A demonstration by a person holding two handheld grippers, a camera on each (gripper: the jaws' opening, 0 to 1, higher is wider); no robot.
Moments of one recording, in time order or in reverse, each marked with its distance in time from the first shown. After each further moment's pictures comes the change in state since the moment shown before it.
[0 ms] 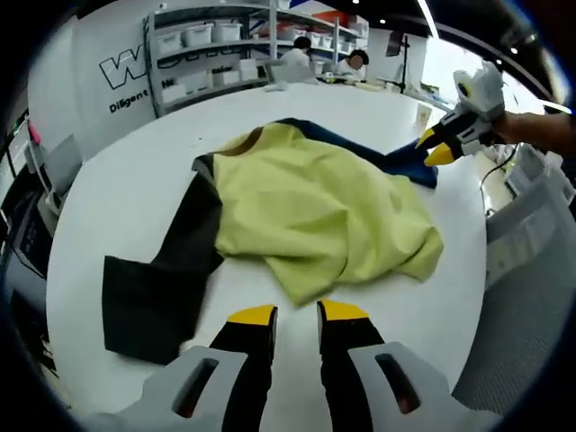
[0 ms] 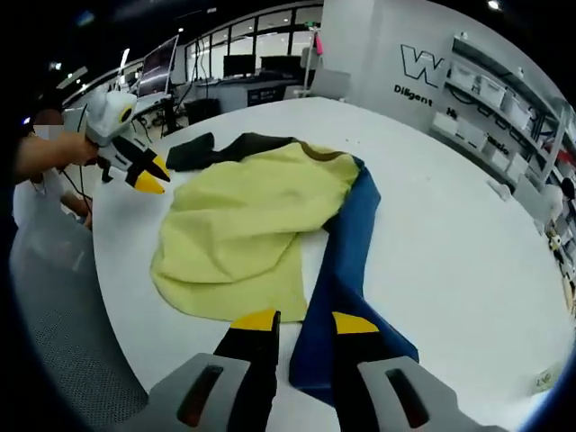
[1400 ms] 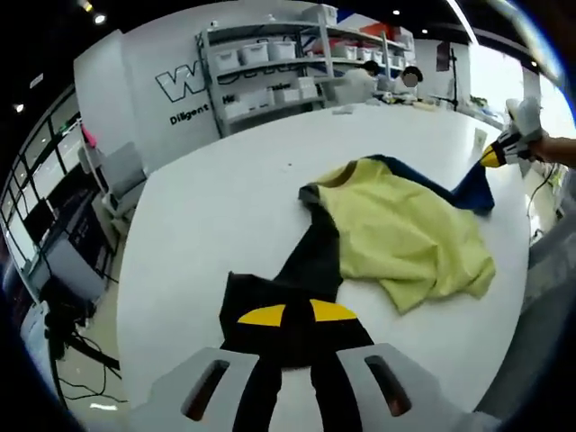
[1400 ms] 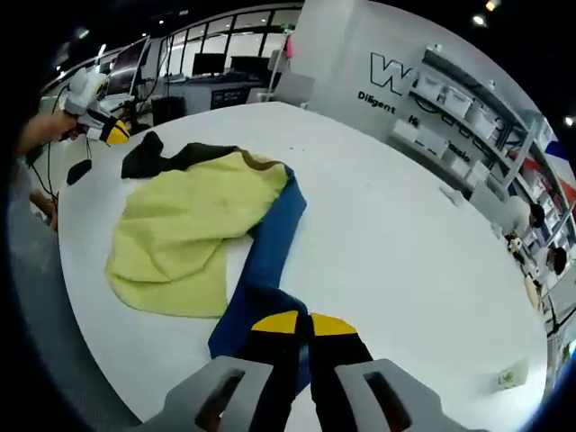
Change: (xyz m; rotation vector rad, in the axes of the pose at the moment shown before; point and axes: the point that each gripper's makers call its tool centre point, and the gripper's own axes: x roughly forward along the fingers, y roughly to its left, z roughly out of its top) left arm -0.062 0.090 0.028 -0.034 -0.089 0.281; right arm -0.039 -0.070 0.013 -0.013 -0.023 -0.226
